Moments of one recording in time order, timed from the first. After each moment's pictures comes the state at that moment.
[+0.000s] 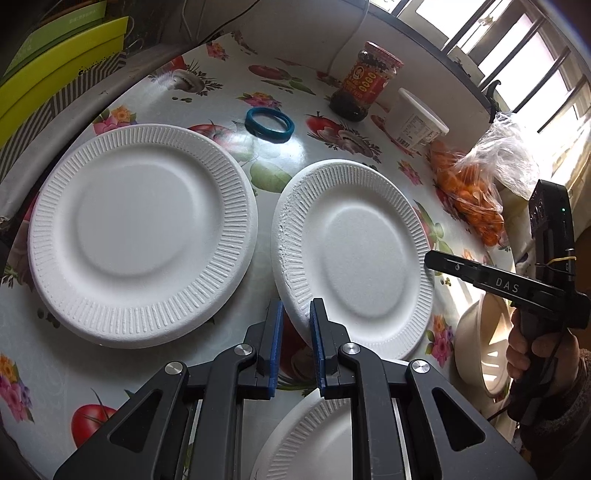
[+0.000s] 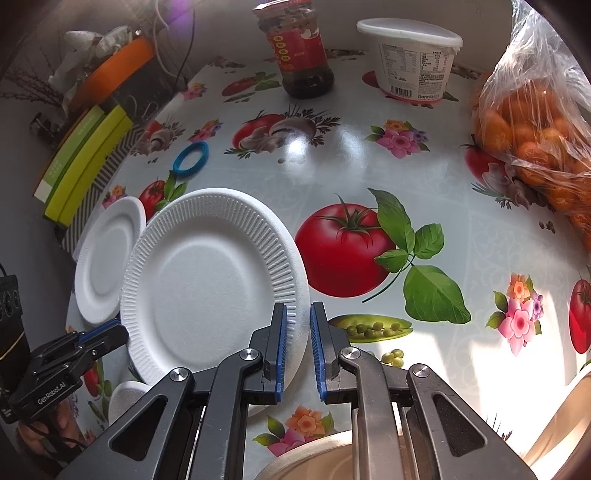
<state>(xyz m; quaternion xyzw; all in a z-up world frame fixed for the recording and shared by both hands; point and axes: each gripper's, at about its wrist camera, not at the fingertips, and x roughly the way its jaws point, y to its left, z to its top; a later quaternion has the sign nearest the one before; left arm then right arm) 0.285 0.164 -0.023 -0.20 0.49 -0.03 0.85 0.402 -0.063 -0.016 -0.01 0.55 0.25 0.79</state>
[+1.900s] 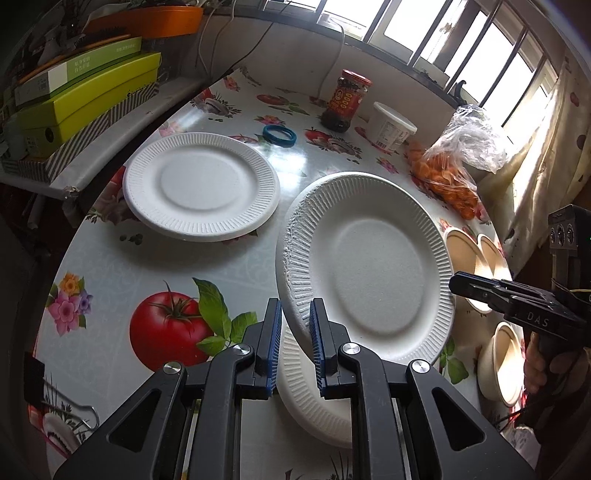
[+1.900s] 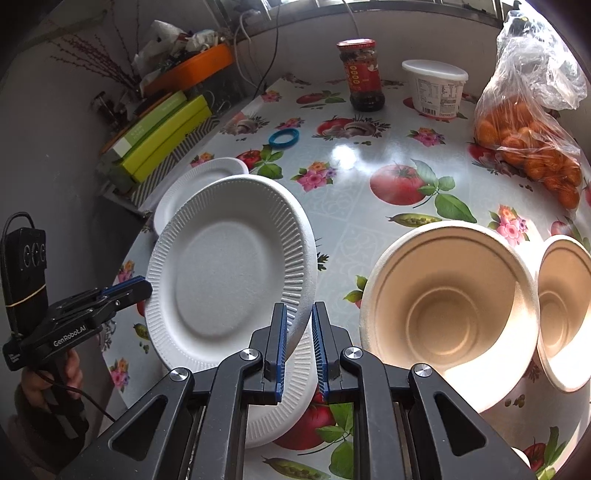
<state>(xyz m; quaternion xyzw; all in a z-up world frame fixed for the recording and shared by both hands) 0.164 0.165 0.008 -0.17 0.45 -0.02 0.88 0.259 -0.079 0.024 -0.01 0.50 0.32 0.81</state>
